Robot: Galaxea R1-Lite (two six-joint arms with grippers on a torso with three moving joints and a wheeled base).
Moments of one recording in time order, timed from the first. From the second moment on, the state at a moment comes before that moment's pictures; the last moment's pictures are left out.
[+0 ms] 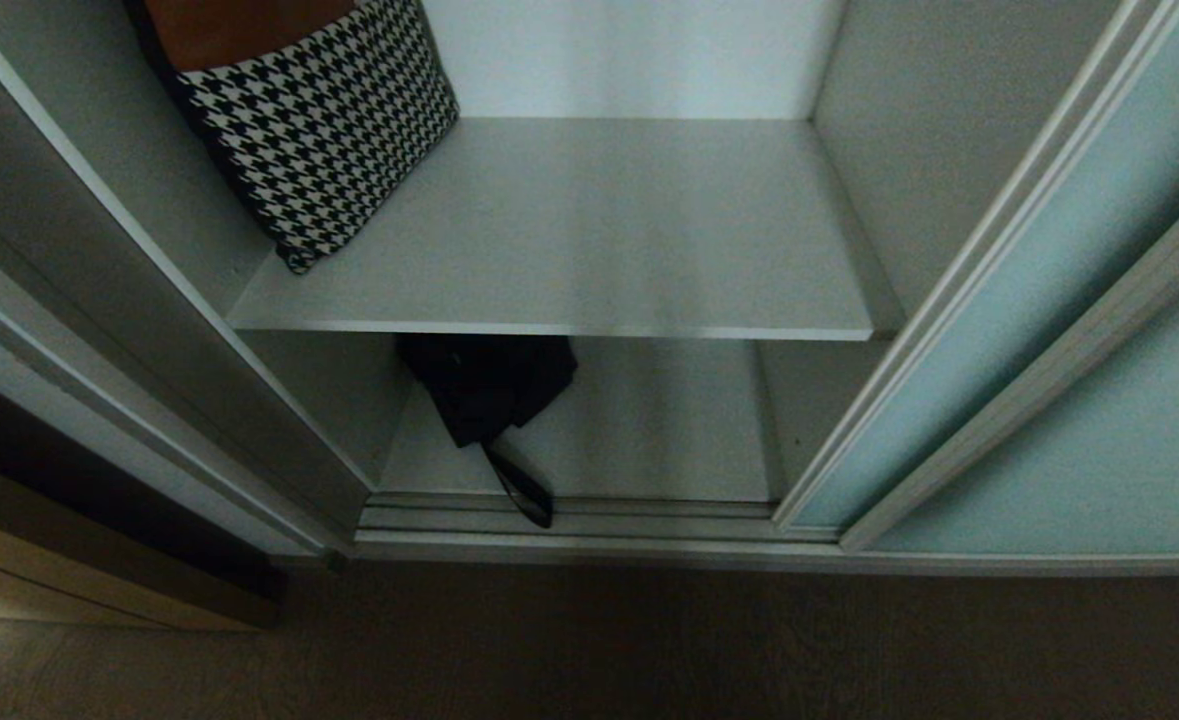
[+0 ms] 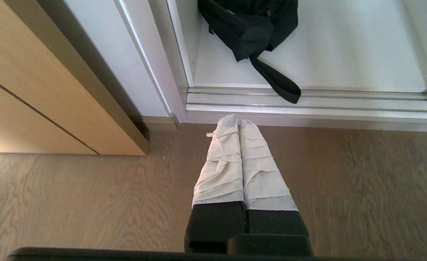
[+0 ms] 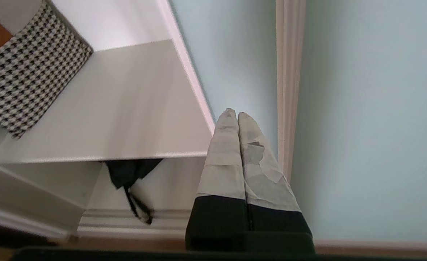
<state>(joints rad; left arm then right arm) 0.02 0.00 0.00 0.00 -0.01 0.04 -0.08 0.89 -1.32 0.20 0.15 0.25</state>
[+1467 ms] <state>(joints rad) 0.02 0.00 0.00 0.00 -0.01 0.04 -0.33 1.07 -1.19 -0.25 0.26 0.27</state>
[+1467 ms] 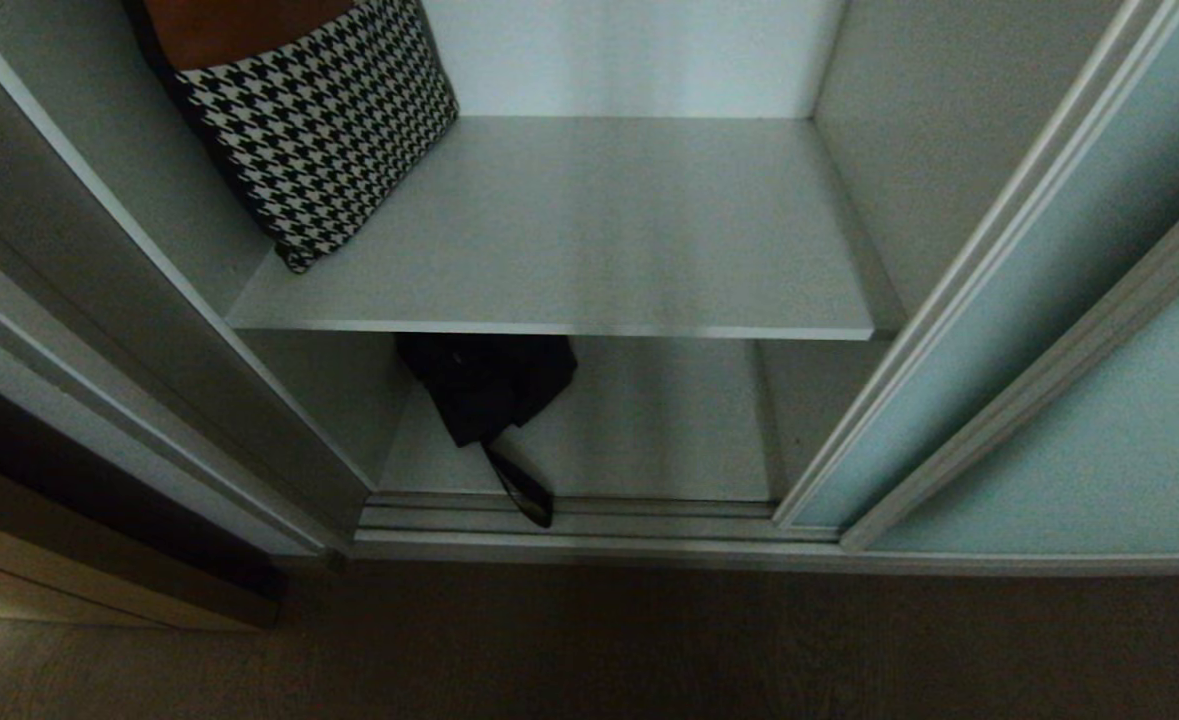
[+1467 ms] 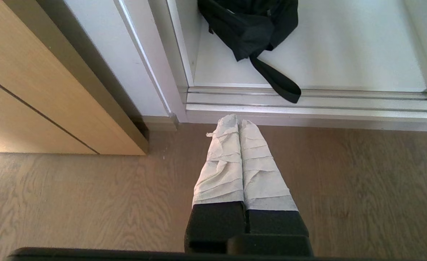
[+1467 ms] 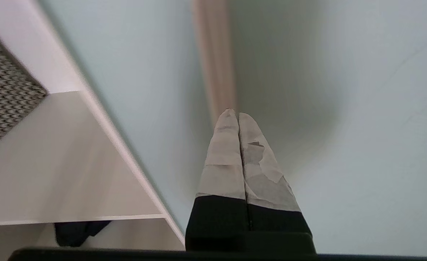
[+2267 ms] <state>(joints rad) 0.02 0.00 0.00 0.00 -0.01 0.04 -0.31 1.11 -1.20 -0.26 0.28 0.27</state>
